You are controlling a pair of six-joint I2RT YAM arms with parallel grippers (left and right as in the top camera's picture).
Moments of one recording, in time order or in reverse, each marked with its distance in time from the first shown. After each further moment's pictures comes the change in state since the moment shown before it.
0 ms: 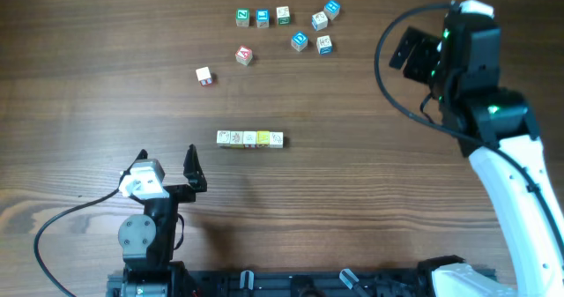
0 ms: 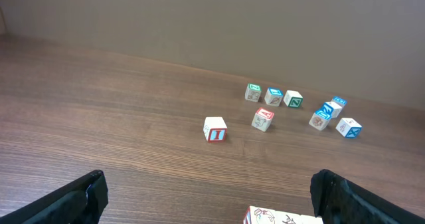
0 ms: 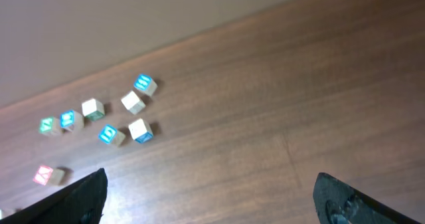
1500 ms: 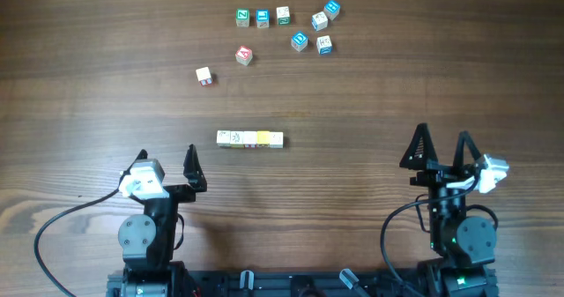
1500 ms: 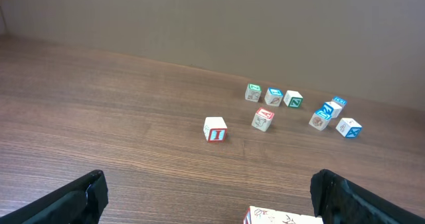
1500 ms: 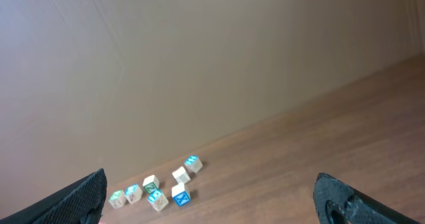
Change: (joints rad) left arm 0.000 -0.001 0.000 -0.001 0.000 0.000; right arm 0.000 -1.138 -1.216 0.868 0.004 0.000
